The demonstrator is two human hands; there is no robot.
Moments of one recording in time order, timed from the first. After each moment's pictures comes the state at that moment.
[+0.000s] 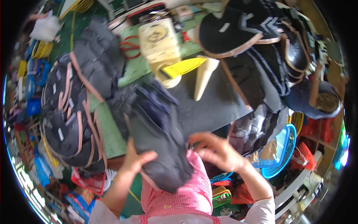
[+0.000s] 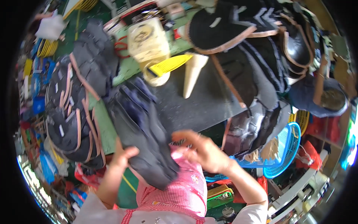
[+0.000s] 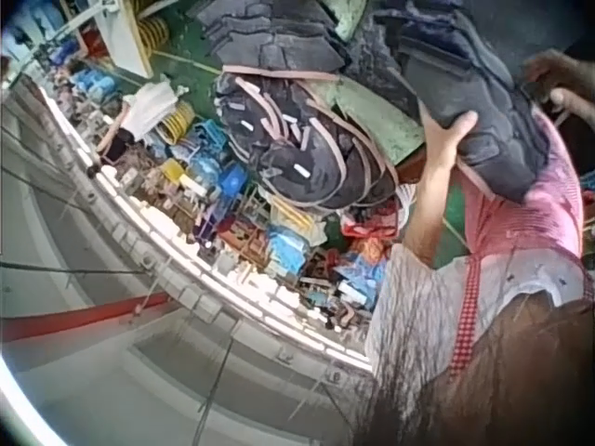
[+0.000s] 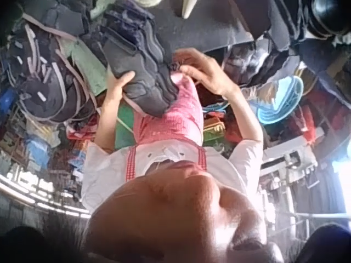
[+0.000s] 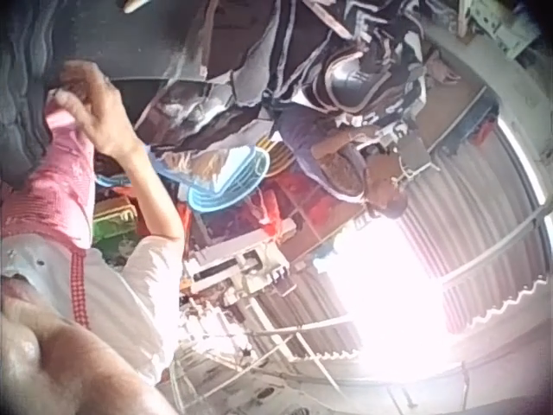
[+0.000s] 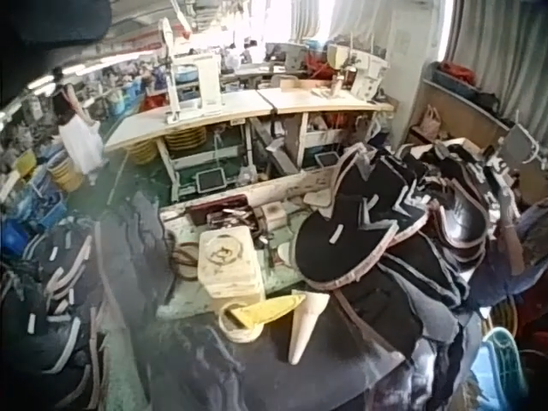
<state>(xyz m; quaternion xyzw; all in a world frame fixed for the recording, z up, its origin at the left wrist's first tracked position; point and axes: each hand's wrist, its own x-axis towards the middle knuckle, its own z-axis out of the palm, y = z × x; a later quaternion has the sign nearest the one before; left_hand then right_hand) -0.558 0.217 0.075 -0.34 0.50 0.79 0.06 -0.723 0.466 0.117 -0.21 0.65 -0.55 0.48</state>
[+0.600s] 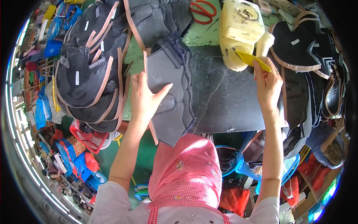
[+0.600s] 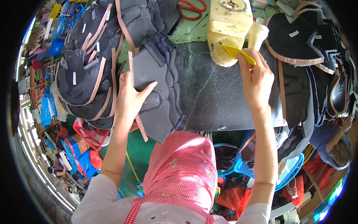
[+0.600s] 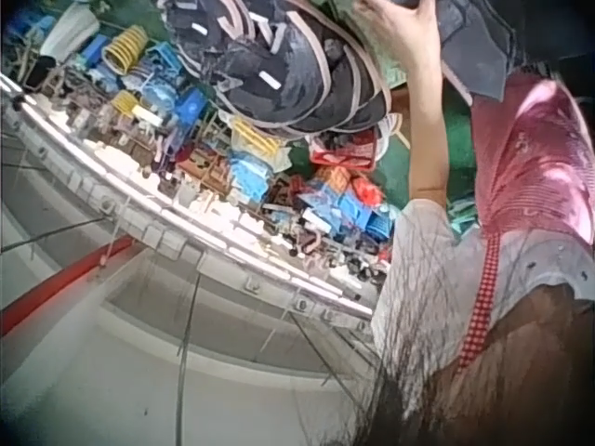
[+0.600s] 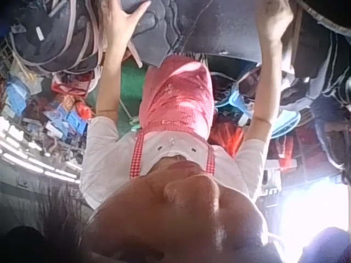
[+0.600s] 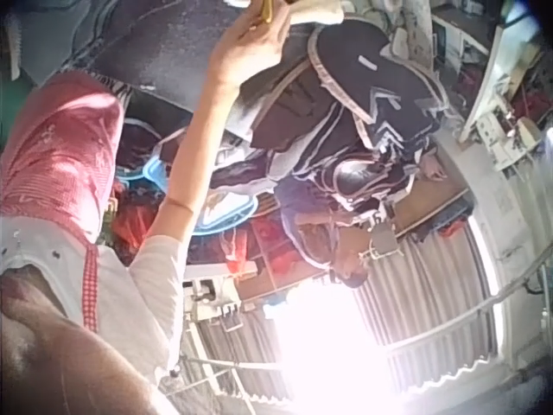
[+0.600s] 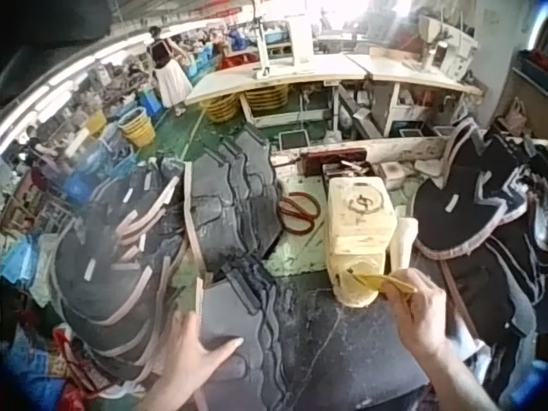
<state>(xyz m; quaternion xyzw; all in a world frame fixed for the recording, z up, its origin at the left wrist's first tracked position) -0.556 0.133 0.039 -0.37 0.90 0.20 -0.13 -0.815 0.336 0.043 -0.37 0.84 -0.39 0.00</state>
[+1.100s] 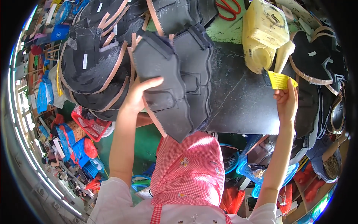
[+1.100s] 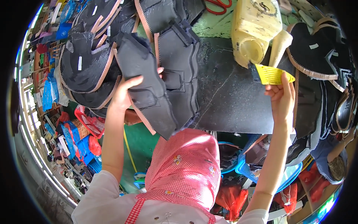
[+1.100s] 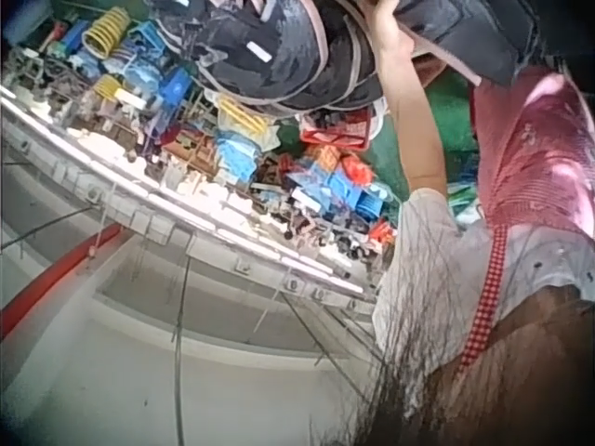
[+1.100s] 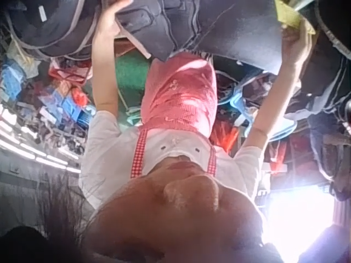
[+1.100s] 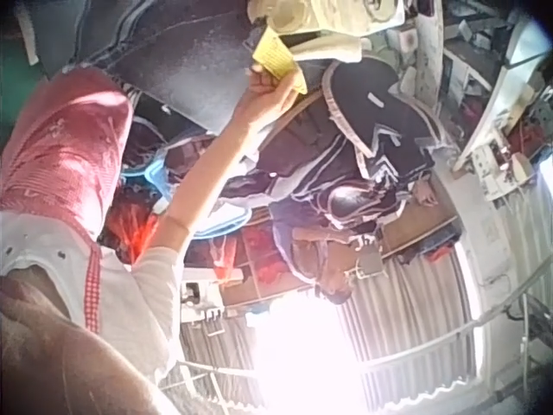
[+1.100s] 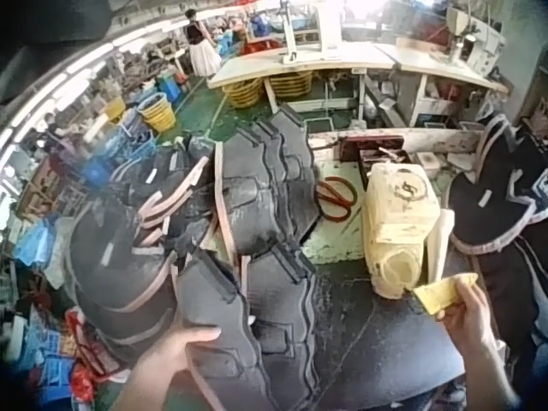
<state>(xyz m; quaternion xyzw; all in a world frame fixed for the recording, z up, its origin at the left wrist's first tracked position) -0.508 0.087 0.039 -0.42 0.34 0.84 -0.09 -0.830 0.388 0.014 0.00 0.59 -0.73 0.35</state>
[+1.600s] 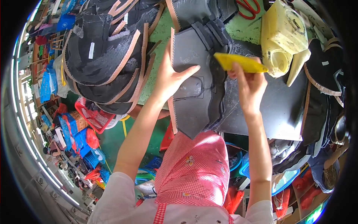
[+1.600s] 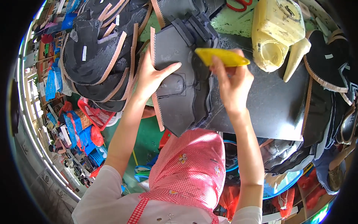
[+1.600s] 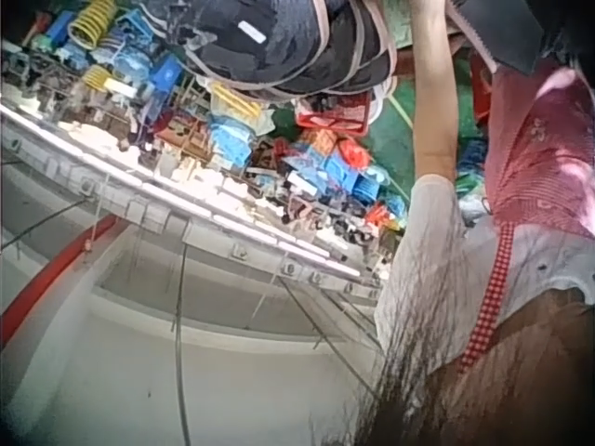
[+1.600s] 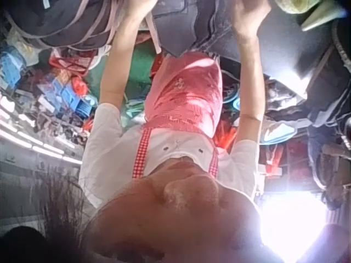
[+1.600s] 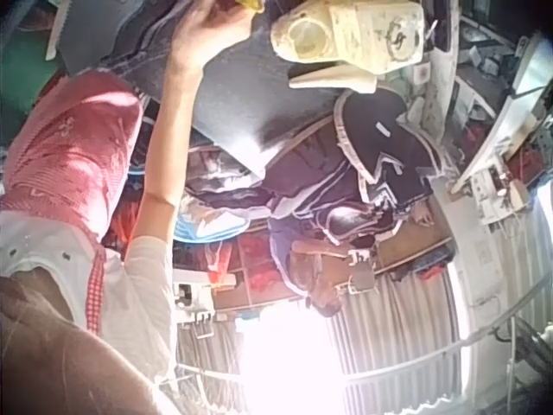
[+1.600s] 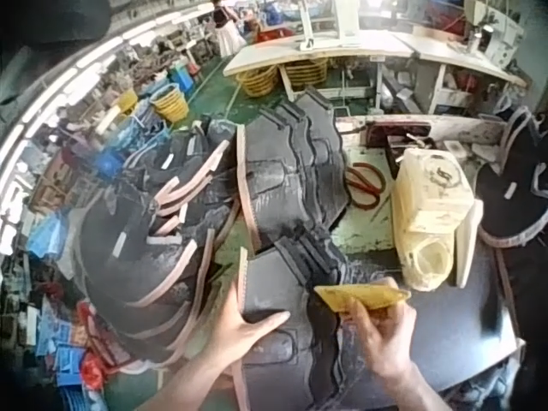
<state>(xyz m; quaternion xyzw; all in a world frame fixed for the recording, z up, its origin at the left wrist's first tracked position) -0.557 0.101 0.014 -0.34 0.69 0.60 -0.21 -0.708 0.250 0.008 -0.24 0.67 -0.65 0.25</state>
